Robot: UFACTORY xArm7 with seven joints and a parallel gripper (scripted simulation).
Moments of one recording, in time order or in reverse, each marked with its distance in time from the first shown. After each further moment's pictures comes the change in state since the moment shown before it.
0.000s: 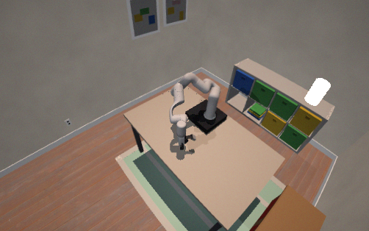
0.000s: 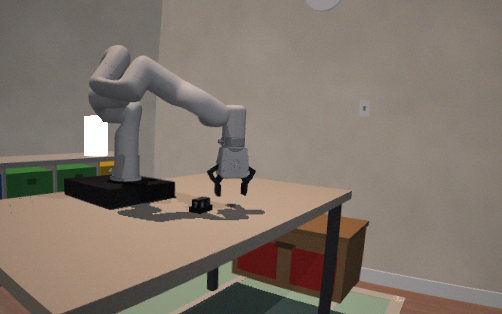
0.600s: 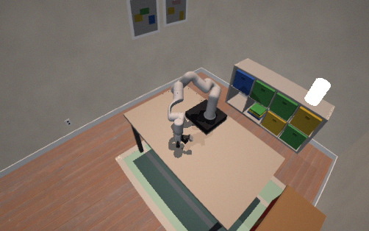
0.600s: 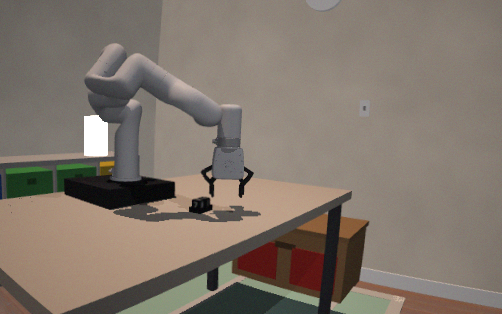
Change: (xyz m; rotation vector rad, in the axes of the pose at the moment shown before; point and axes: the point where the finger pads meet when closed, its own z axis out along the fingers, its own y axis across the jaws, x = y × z) arm -0.018 -0.024 0.000 0.000 0.001 0.277
